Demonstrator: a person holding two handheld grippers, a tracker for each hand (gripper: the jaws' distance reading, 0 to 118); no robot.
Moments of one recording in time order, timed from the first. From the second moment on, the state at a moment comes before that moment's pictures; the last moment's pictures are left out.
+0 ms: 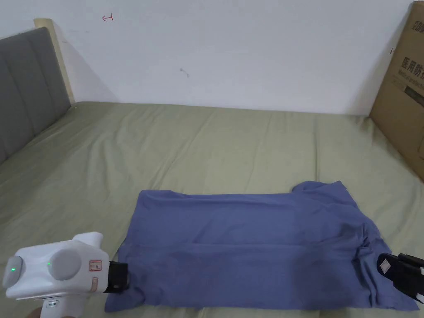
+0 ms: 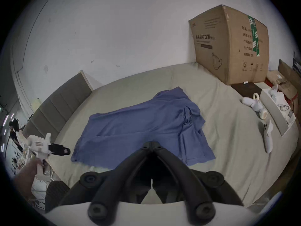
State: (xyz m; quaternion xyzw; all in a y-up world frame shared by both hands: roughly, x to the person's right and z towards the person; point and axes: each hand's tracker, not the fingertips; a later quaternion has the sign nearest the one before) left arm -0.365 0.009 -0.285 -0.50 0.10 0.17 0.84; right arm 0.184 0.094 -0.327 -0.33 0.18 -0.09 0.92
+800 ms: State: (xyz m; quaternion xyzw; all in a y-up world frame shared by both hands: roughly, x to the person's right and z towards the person) left arm -0.349 0.029 -0.273 -0.48 0.06 0.12 0.87; right arm 0.273 0.015 -0.450 -0.47 0.07 -0.15 0.87
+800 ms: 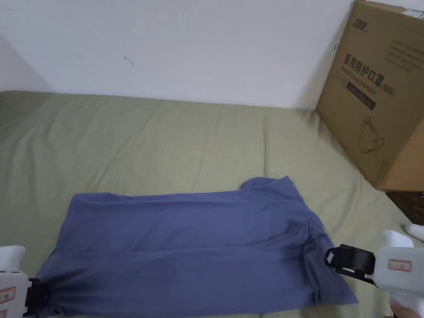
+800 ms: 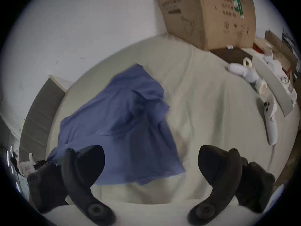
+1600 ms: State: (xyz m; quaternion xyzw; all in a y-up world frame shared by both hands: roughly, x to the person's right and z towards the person) left arm -0.364 0.052 -0.270 -0.49 0.04 0.11 0.86; right arm 0.273 0.040 -0.410 -0.55 0.09 -0.01 0.83
